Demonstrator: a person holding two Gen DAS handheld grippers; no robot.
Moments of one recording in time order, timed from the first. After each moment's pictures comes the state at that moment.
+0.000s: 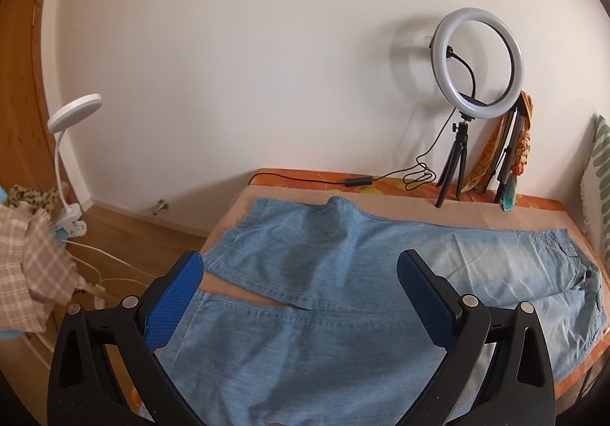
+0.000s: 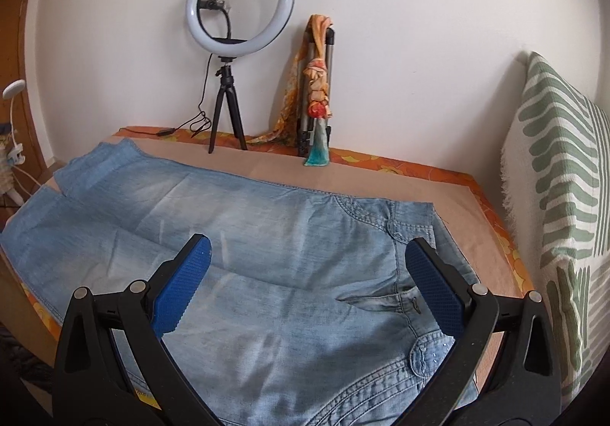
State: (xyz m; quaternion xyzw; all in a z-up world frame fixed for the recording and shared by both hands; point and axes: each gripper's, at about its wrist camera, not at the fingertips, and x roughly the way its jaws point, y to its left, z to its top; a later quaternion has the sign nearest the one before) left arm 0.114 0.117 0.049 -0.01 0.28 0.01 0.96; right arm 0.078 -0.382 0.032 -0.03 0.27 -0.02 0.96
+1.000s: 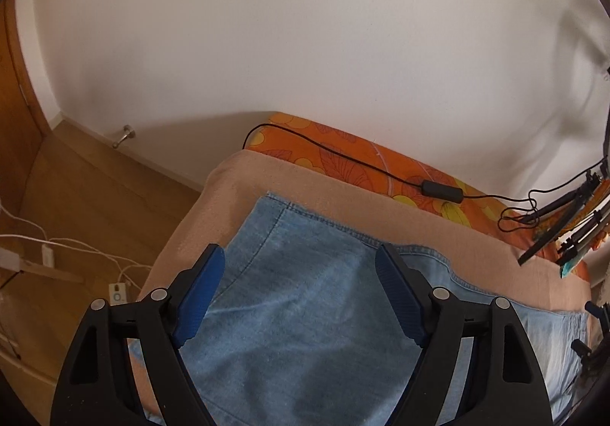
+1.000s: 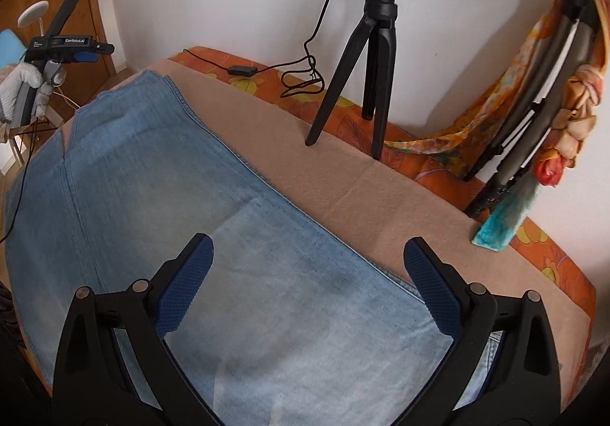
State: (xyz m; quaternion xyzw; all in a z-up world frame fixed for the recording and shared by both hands) left arm 0.395 0.185 -0.066 -0.12 0.44 0.03 0.89; right arm 0.368 -0.264 -0.033 -0.12 0.41 0.19 0.88
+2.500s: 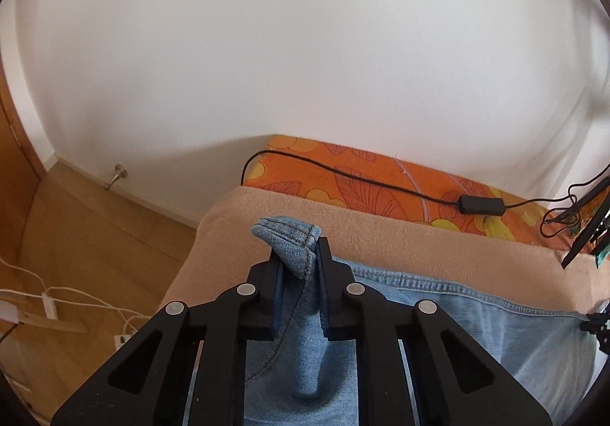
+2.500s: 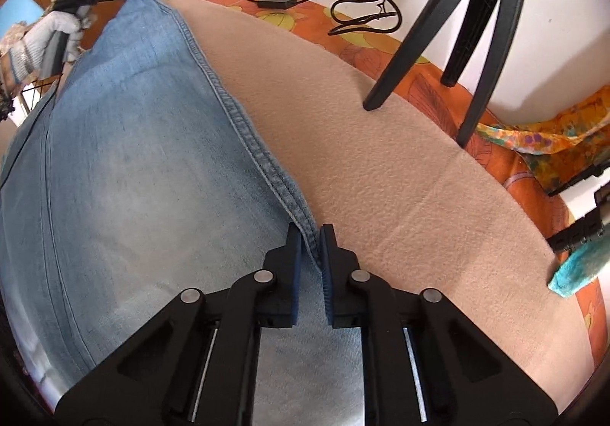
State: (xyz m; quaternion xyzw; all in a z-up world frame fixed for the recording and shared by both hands) left arm 0.435 0.193 -0.090 -0.07 0.40 0.02 0.92; right arm 0.432 -0.222 -0.110 -0.16 0.47 0.25 0.83
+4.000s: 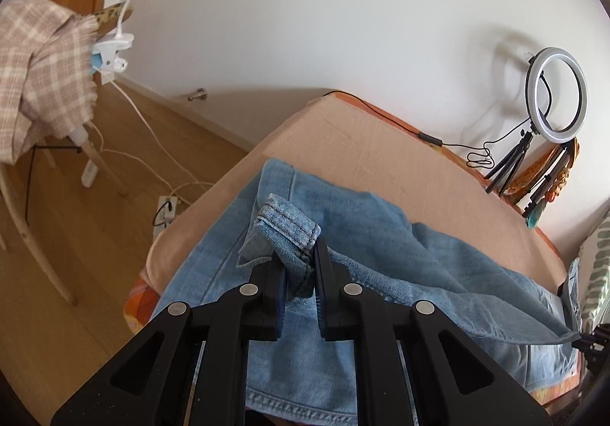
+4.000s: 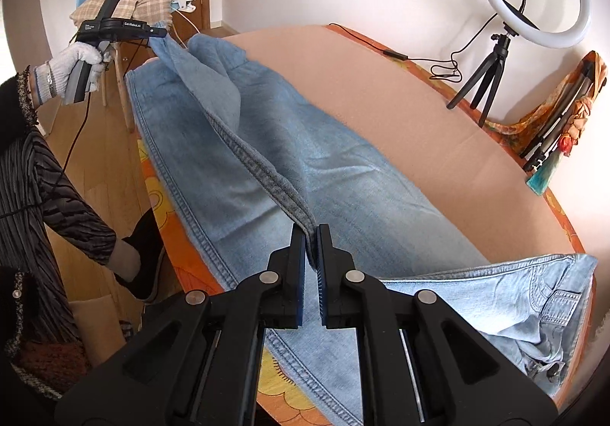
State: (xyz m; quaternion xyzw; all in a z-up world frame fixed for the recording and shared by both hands) left arm 0.071 0.257 -0.100 -0.20 0.35 0.05 0.91; right arm 0.074 -0.203 -0.050 -0.20 0.37 0.29 0.86
